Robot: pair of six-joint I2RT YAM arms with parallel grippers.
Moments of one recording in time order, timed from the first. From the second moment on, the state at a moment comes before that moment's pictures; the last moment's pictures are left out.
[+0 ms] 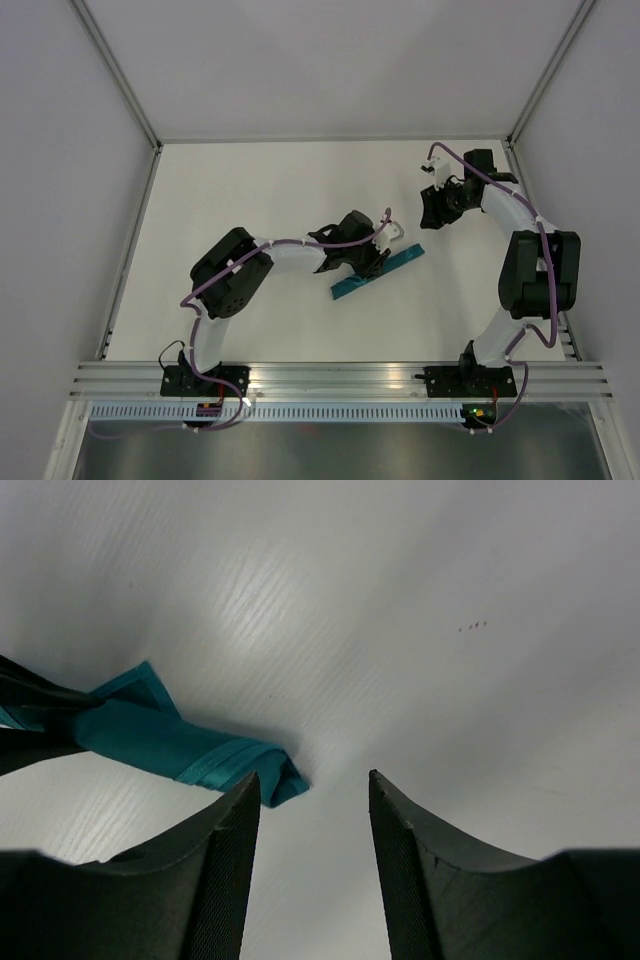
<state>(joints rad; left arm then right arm) -0.89 2.04 1.25 0.04 0.30 0.11 -0.03 1.77 1.34 -0.68 -0.53 -0.51</state>
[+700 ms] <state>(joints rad) -0.88 2.12 1.29 0.15 0.33 -0.43 0.00 1.83 1.16 -0.69 -0.49 -0.49</state>
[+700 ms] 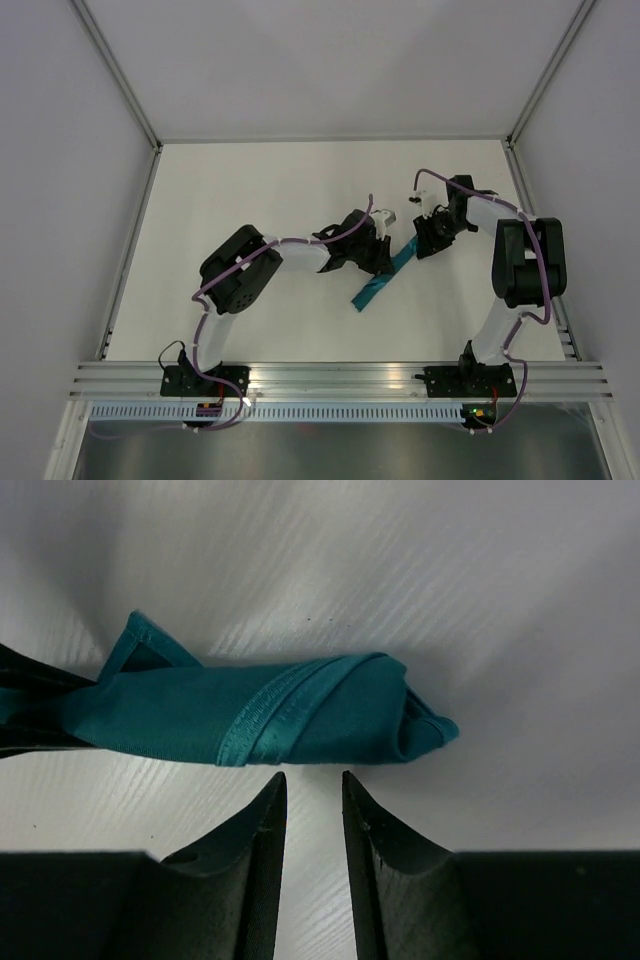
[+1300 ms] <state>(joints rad) -0.89 2.16 1.30 0.24 0.22 -0.65 0.11 1.97 1.33 -0.67 -0.41 -0.40</state>
